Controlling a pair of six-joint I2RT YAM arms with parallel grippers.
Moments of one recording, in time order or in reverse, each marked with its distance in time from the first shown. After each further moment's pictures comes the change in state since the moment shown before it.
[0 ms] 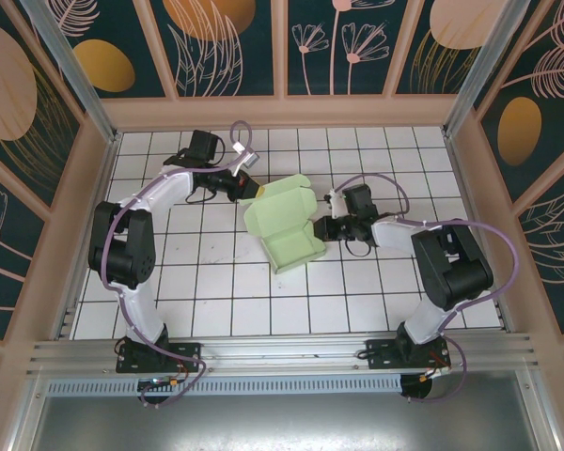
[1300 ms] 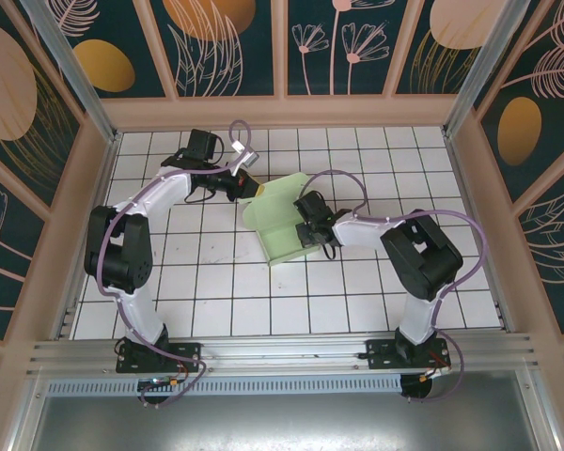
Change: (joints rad) left arm -0.005 -0.039 -0.019 0.014 -0.008 0.011; right arm 0.275 0.152 0.203 -0.214 0.642 -0.034
